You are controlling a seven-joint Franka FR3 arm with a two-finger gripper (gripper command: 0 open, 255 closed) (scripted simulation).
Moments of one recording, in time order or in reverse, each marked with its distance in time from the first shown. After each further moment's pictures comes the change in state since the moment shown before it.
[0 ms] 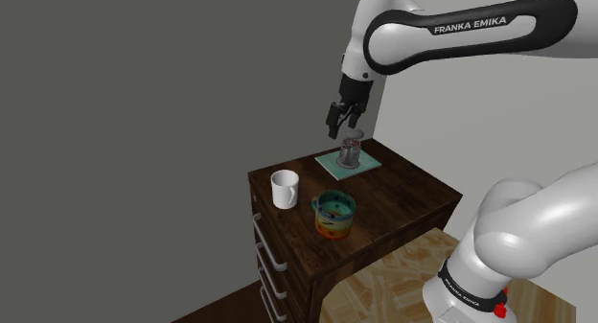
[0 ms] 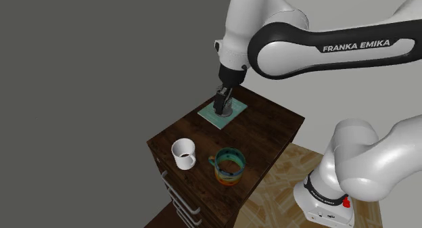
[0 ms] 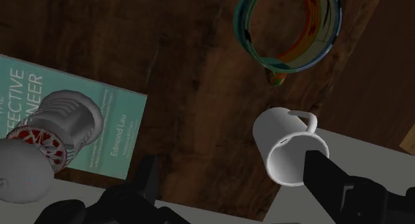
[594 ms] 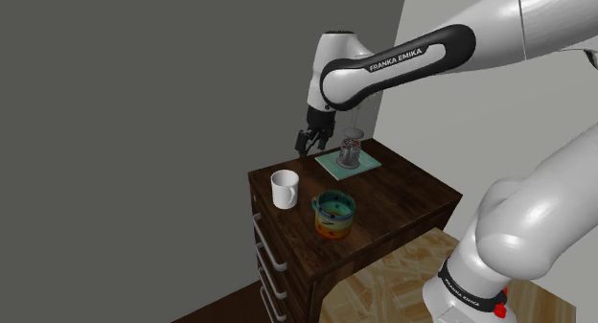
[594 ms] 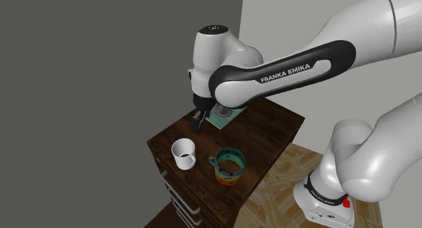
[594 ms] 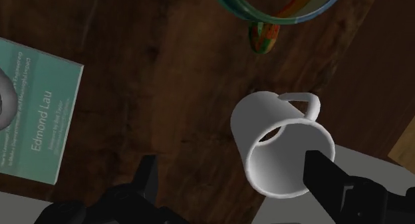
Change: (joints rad) arm 0.044 0.283 0.032 0.022 0.048 0.238 -0.003
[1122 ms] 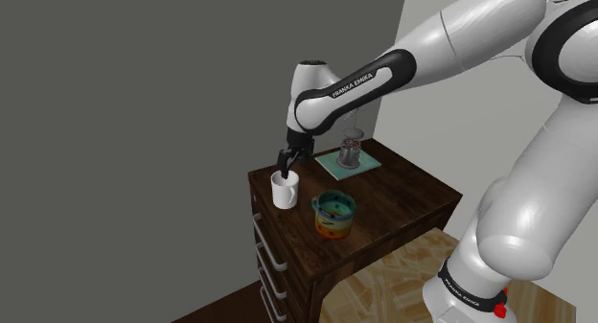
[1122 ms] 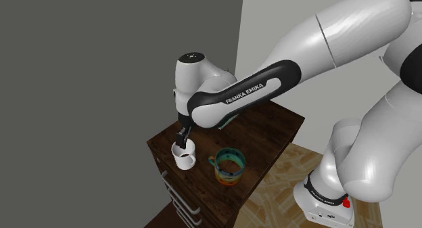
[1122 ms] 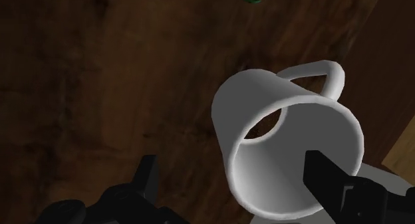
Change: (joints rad) arm 0.026 0.238 0.022 0.066 0.028 0.155 -0.012
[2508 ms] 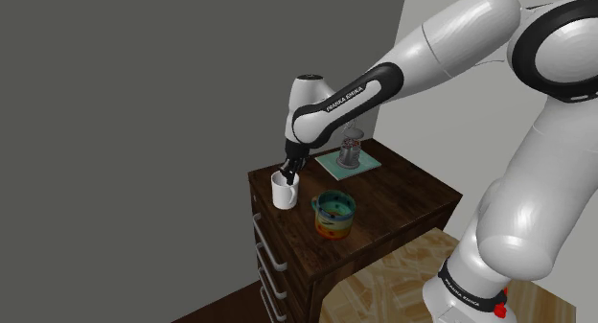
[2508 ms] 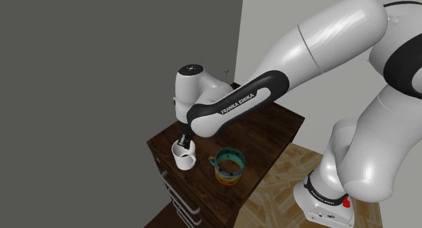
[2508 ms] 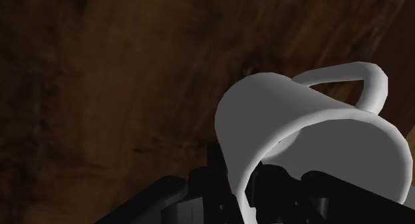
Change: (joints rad) arm 0.004 0.064 0.004 -0.023 0.001 0.087 0.001
